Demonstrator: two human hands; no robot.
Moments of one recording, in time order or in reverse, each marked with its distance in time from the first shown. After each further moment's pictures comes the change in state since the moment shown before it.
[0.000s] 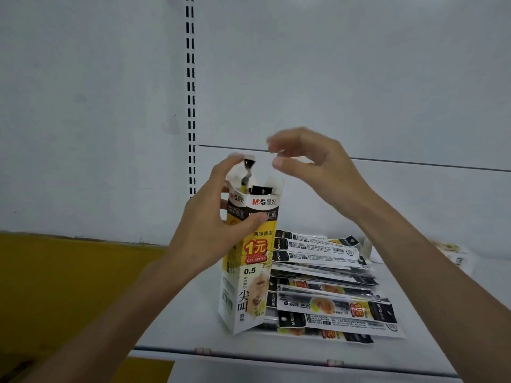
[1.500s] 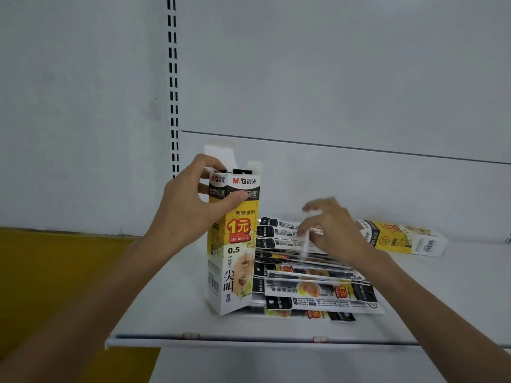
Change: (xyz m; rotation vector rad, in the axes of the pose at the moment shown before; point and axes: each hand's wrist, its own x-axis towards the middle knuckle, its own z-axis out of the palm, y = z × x) left_hand 0.009 -0.023 0.002 0.019 0.031 -0.093; right_hand -0.074 0.111 -0.012 -0.914 -0.154 0.163
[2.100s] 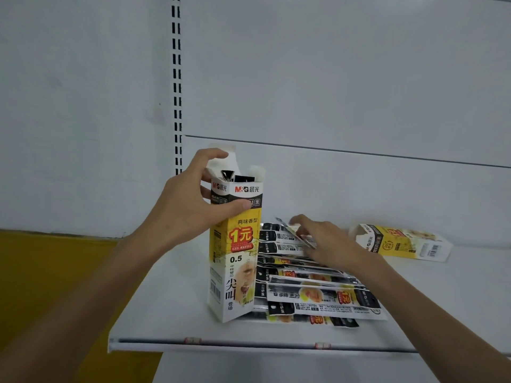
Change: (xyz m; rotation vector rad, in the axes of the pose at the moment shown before) left_hand 0.003 0.013 -0.014 0.046 -0.114 -0.014; right_hand 0.008 -0.005 0.009 0.043 -0.335 0.075
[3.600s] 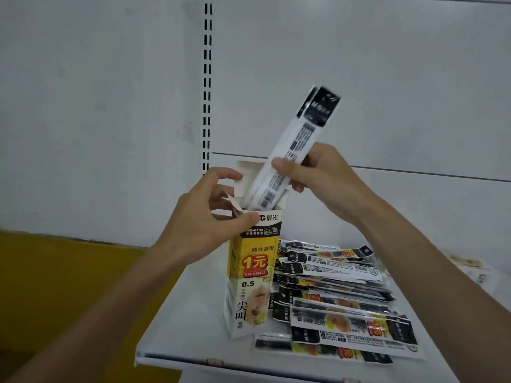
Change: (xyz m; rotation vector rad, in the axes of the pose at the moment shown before) left_hand -0.006 0.001 -0.016 -0.218 0.044 0.004; right_hand 0.010 -0.104 -0.111 0.930 0.287 -0.325
